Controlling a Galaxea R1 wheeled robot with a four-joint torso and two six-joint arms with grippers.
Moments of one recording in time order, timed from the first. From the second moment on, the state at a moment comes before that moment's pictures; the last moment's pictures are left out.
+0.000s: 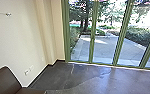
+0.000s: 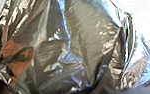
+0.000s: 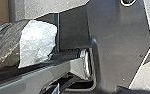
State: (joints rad) left arm 1.47 3.04 -2.75 -0.07 0.05 0.08; right arm -1.55 3.07 -2.70 -0.14 0.03 0.30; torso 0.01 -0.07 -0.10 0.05
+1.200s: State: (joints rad) left arm 1.47 3.04 -2.75 -0.07 0.05 0.08; right arm -1.55 3.08 -2.71 -0.14 0.03 0.30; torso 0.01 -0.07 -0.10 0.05
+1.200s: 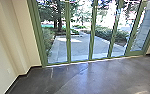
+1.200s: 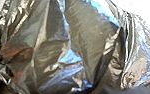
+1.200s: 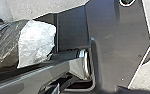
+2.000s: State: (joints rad) left arm 1.47 3.04 -2.75 -0.07 0.05 0.08; right arm -1.55 3.08 -2.71 -0.14 0.03 0.30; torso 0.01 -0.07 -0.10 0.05
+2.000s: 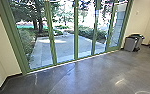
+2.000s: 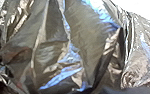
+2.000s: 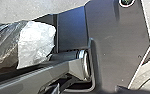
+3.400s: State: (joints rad) left arm 1.47 3.04 -2.75 -0.07 0.05 0.08; right arm -1.55 3.08 -2.71 -0.14 0.04 0.30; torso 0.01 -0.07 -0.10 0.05
